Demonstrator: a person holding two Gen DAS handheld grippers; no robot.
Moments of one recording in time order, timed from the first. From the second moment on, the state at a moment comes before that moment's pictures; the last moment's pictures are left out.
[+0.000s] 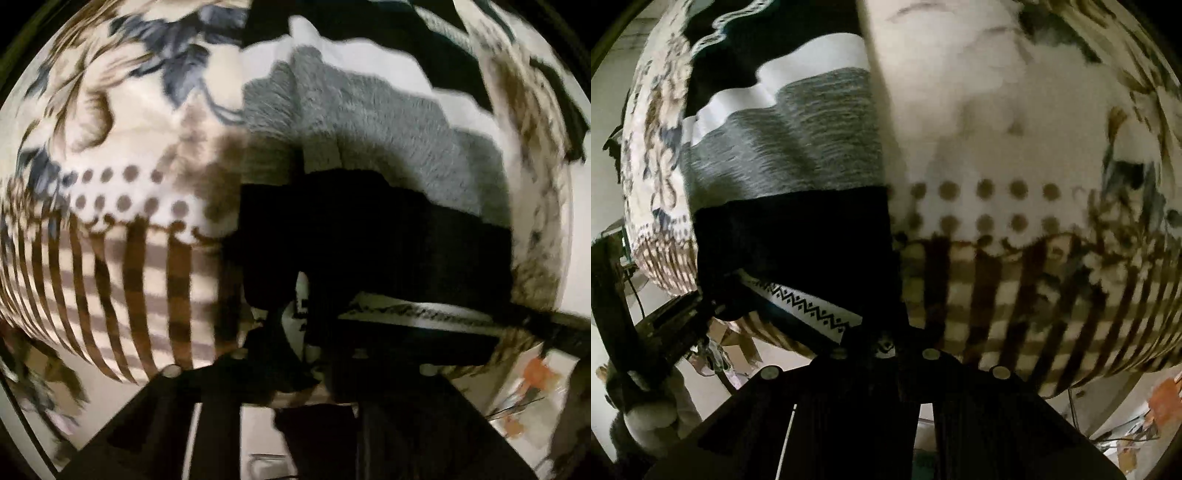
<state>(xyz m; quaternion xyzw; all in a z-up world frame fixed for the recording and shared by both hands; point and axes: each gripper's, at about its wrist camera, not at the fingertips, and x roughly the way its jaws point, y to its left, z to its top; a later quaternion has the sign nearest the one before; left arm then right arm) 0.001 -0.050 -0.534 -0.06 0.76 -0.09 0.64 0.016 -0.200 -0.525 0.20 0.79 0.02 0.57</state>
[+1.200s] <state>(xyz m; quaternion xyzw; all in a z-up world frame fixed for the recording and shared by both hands) -0.036 -0.009 -0.555 -0.18 0.75 -0.03 0.63 0.484 -0.091 -0.431 0.14 0.71 0.07 0.68</state>
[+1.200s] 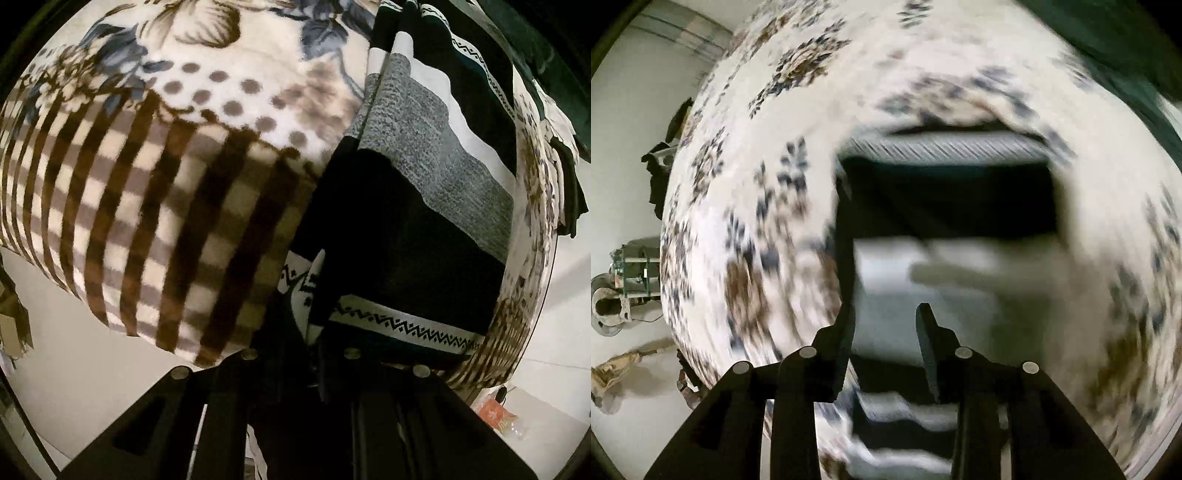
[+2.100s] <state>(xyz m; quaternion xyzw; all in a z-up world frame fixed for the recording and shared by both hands) -0.028 0.006 -0.567 -0.23 0.78 -0.01 0.59 0.619 -0.036 -0.525 0.12 0.75 0.05 0.65</state>
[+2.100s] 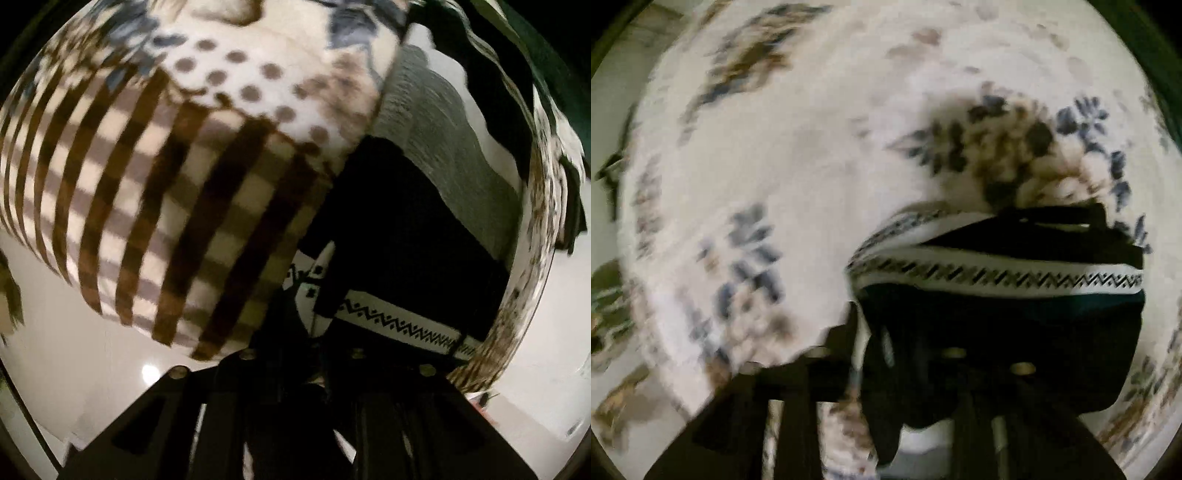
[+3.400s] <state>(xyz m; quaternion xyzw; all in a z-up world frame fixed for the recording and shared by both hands) 0.052 0.014 -0.558 -0.12 0.79 0.02 0.60 0.061 -0.183 -0.576 0.18 0.84 0.04 0.51</state>
